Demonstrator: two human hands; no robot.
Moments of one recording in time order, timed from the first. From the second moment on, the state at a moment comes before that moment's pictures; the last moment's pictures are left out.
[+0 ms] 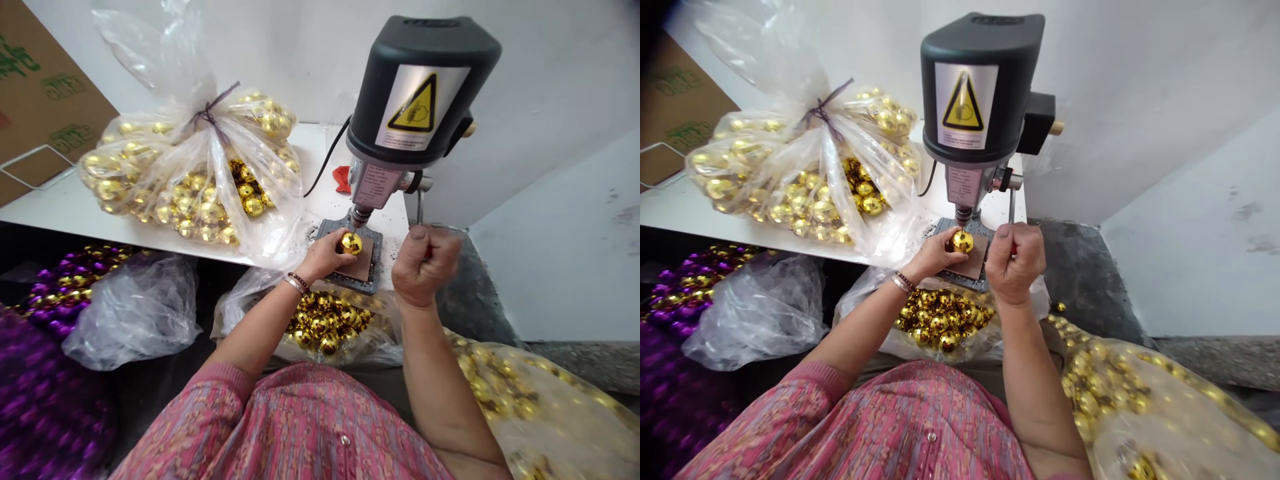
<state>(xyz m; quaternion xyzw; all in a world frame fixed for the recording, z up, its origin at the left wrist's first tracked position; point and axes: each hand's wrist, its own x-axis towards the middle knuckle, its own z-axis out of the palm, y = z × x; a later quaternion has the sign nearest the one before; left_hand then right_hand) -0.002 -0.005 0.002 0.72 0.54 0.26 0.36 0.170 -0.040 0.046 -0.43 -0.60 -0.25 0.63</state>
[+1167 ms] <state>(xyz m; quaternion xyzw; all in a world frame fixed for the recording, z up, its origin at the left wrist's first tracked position) -0.174 0.101 0.029 0.65 0.72 0.19 0.14 0.178 -0.024 0.134 -0.53 -0.54 -0.13 0.65</state>
